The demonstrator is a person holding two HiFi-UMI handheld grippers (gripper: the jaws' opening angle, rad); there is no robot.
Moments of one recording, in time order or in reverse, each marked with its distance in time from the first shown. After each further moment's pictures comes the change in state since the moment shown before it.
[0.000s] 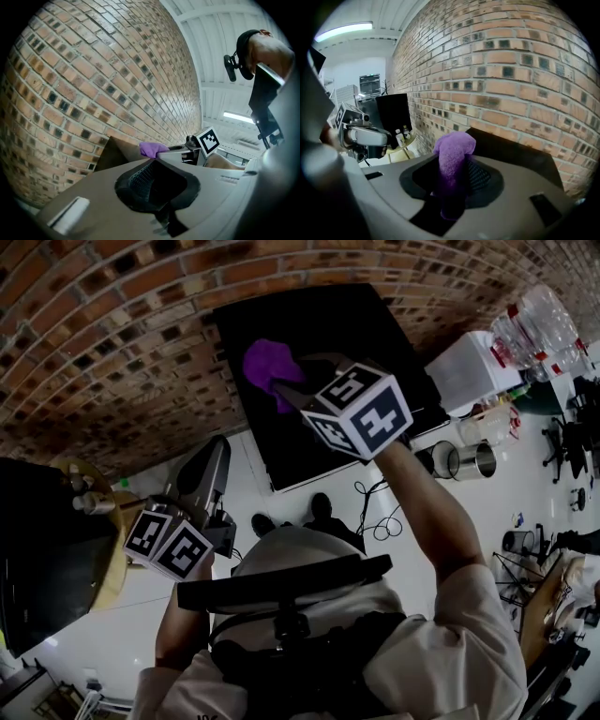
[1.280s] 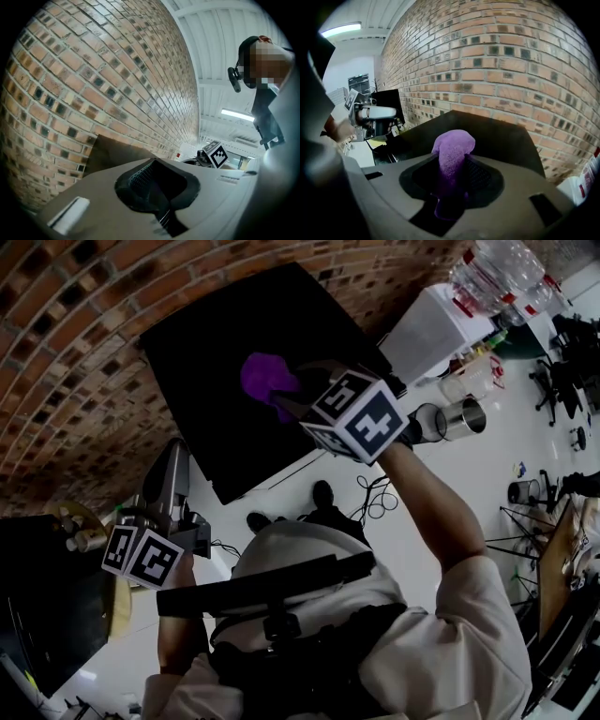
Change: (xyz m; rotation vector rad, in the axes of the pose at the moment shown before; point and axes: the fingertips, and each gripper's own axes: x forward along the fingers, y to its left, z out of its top) left arm 0.047 -0.023 -0.003 0.024 0.022 -0.026; right arm -0.061 -0.051 -0.092 0.084 0.072 -0.071
